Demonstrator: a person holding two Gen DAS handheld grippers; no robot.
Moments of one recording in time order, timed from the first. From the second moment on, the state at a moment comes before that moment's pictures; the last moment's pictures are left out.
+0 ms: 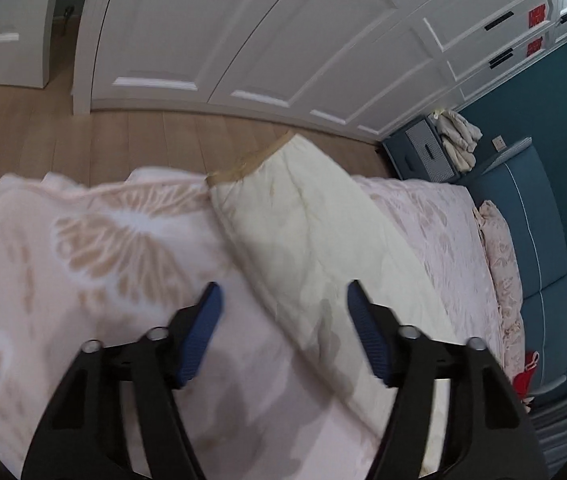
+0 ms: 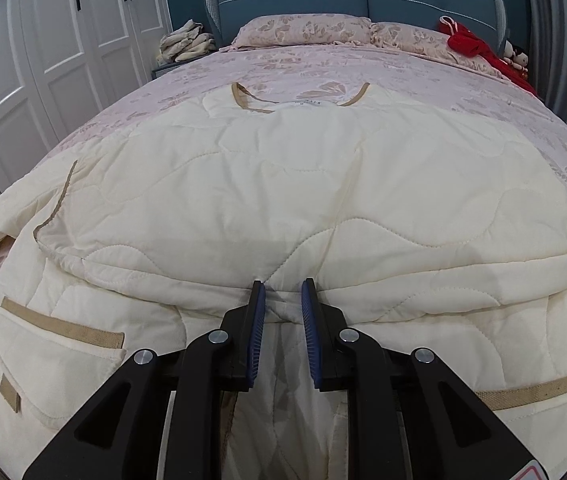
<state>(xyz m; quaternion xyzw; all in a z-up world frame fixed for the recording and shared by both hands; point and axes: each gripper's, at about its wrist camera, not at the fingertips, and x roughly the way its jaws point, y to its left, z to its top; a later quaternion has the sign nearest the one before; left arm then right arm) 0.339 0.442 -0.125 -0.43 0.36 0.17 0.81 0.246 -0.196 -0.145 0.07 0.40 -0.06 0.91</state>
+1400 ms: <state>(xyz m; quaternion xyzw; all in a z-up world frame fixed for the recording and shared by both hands) 0.343 0.115 -0.103 -0.45 0.46 -0.09 0.76 0.200 -0.352 -0.081 0.28 0.37 -0.13 0.88</state>
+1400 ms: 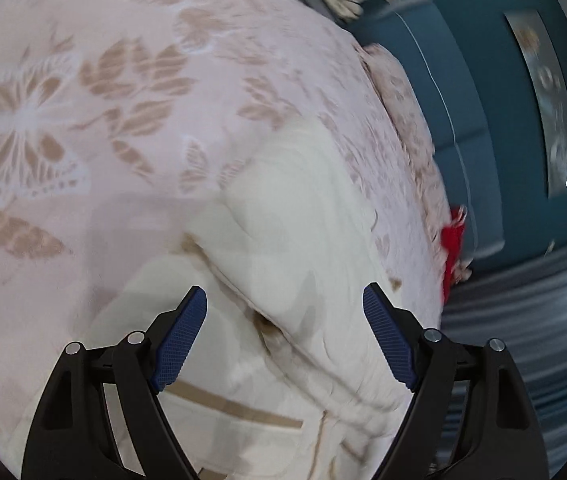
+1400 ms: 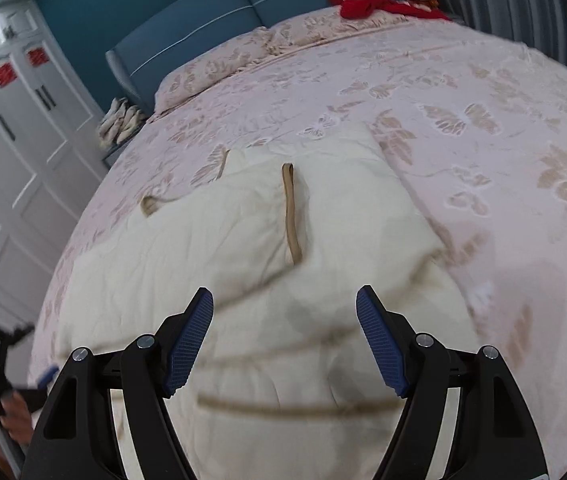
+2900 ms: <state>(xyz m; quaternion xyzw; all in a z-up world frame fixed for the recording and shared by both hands) 0.301 0.055 -0.034 -0.07 0.36 -0.02 0.93 0.183 -0.328 -0.032 0.18 0.33 -0.18 0.91</state>
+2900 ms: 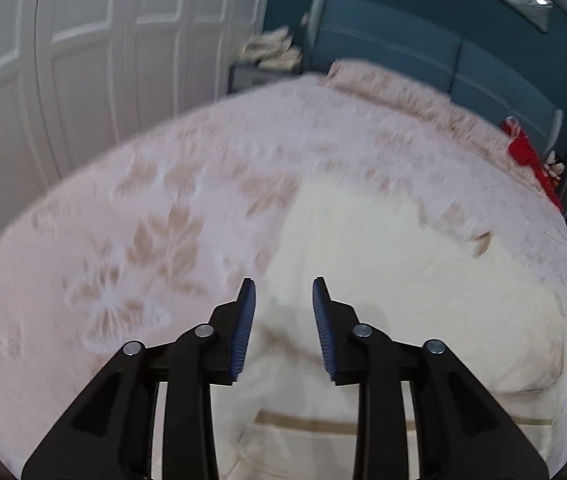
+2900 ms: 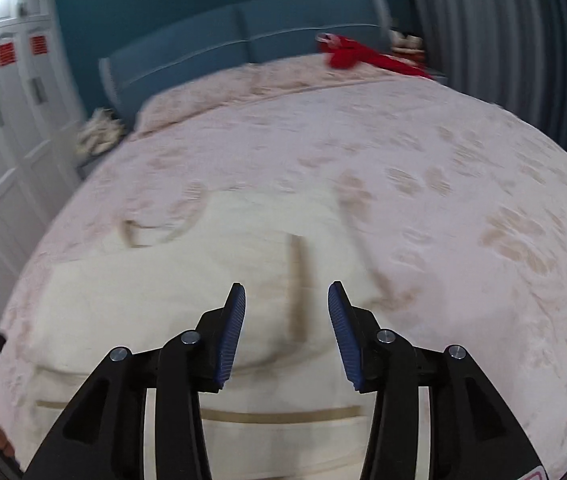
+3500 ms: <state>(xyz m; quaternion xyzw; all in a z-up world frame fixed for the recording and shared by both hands) 0.334 -0.048 -0.124 0.04 0.43 -0.07 0.90 0.266 -0.222 -0.127 0.05 0.43 -0.07 0.90</state>
